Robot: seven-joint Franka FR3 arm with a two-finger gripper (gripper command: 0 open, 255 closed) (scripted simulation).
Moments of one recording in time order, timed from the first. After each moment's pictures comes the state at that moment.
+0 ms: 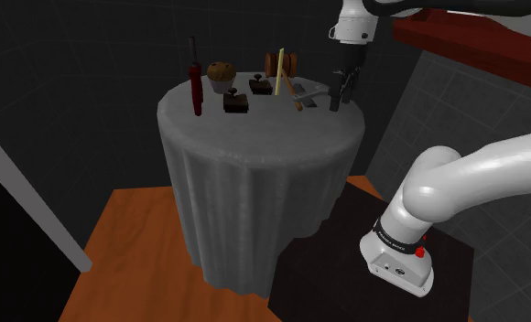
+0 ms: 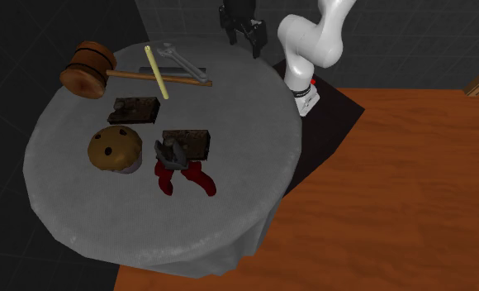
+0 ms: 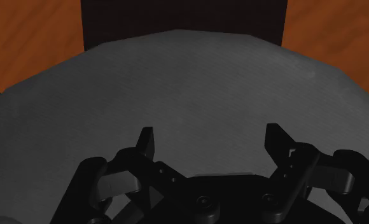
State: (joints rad) arm 0.01 -0.75 -0.07 -2.34 0.01 1.48 -0.10
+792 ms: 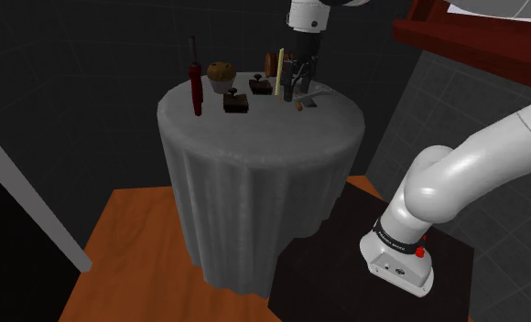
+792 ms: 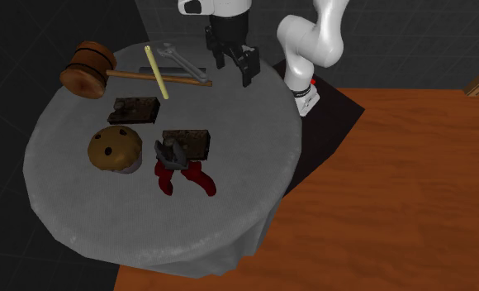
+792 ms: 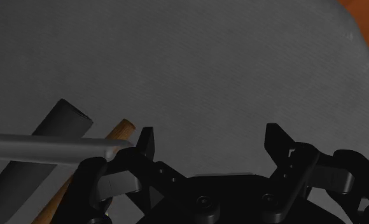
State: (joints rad) arm 0.06 -0.49 0.06 -2.13 0.06 1.62 0.03
